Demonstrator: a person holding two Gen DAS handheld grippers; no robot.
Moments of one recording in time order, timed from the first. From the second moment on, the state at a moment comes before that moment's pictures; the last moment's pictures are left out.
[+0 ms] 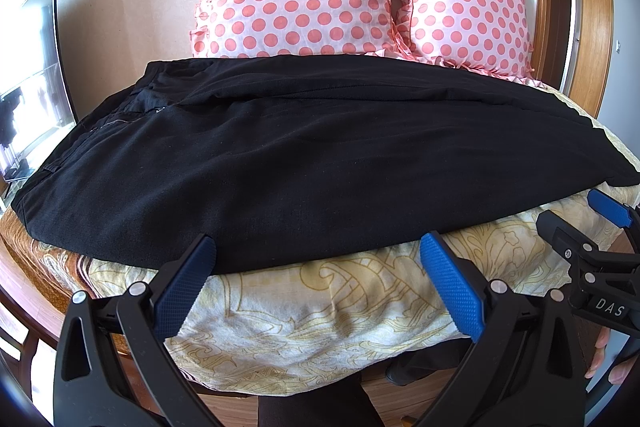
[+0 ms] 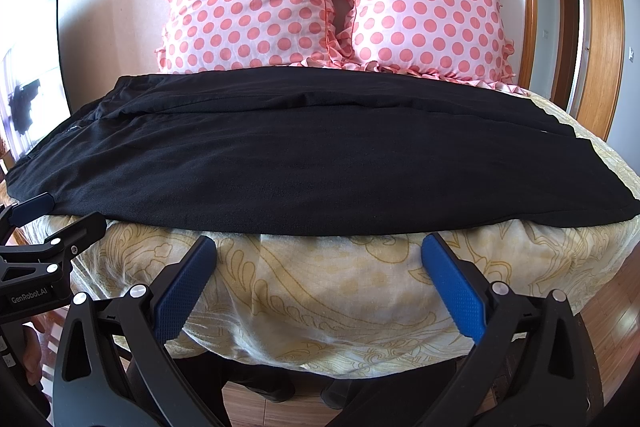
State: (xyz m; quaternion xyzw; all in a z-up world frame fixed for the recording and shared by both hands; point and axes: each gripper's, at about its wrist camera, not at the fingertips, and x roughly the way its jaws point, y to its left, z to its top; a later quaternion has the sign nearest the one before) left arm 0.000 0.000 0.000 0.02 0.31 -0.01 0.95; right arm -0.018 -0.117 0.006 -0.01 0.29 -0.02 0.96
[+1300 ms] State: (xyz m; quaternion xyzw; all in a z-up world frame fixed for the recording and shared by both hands) left arm 0.011 0.035 0.056 -0.04 0.25 0.00 0.97; right arm 0.013 -0.251 0.116 0.12 0.24 -0.04 0.96
